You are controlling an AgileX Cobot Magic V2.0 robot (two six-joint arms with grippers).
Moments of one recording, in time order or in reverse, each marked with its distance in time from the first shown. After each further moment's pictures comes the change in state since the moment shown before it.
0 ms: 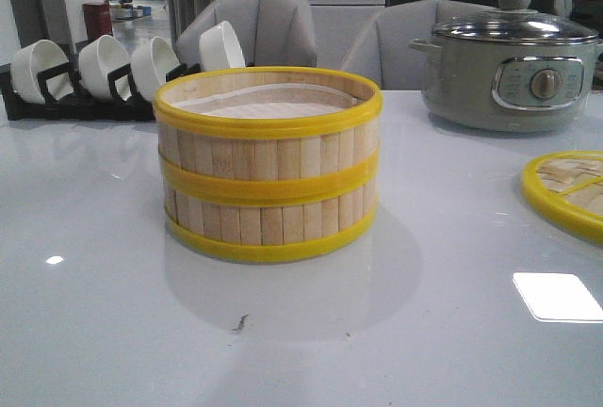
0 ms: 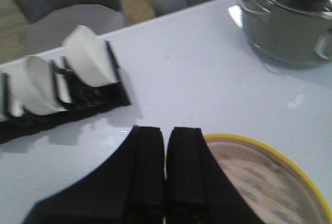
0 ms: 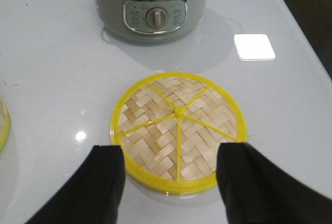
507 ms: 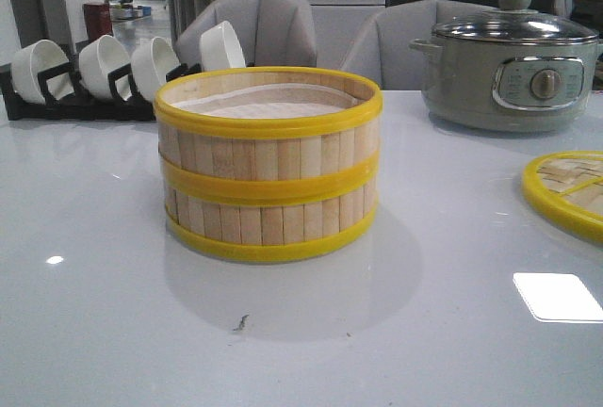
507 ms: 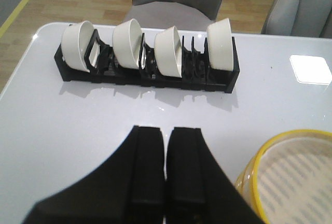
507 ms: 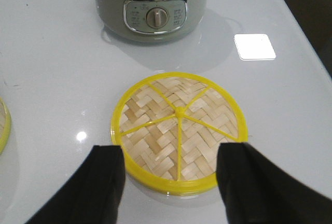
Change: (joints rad) left arm 0.333 -0.474 0.536 -0.132 -0.132 -0.005; right arm 0.000 0.000 0.000 0.002 0.000 0.000
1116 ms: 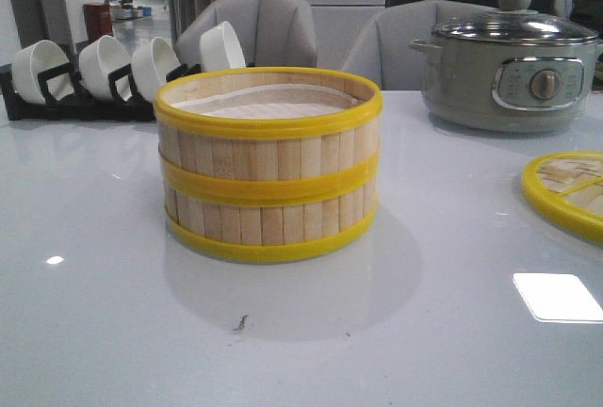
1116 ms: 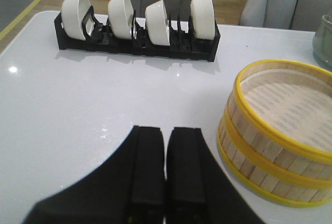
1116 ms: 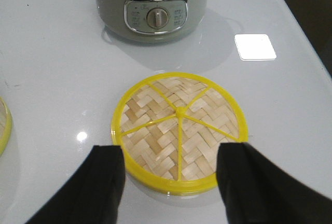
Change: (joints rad) left arm 0.001 -0.653 0.831 -0.029 -0.334 0.000; right arm 0.000 0.000 0.000 0.000 0.000 0.000
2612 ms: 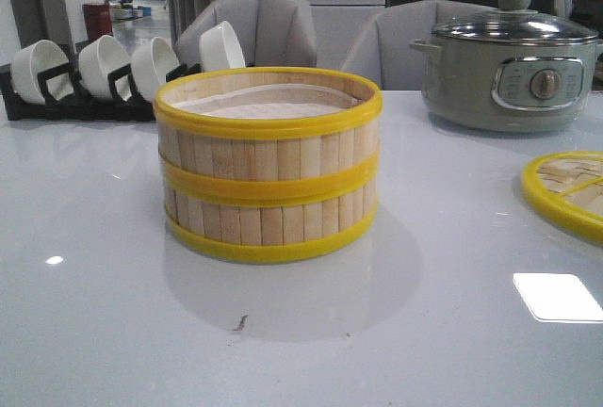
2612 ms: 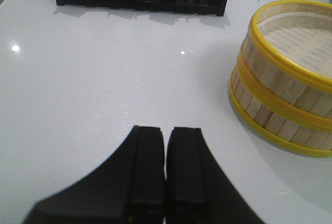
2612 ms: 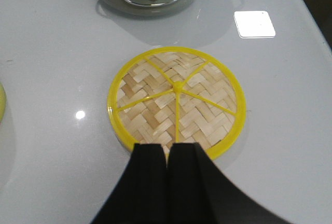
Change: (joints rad) left arm 0.000 -0.050 0.192 0.020 -0.070 0.000; right arm 0.000 0.000 0.000 0.000 0.079 0.000
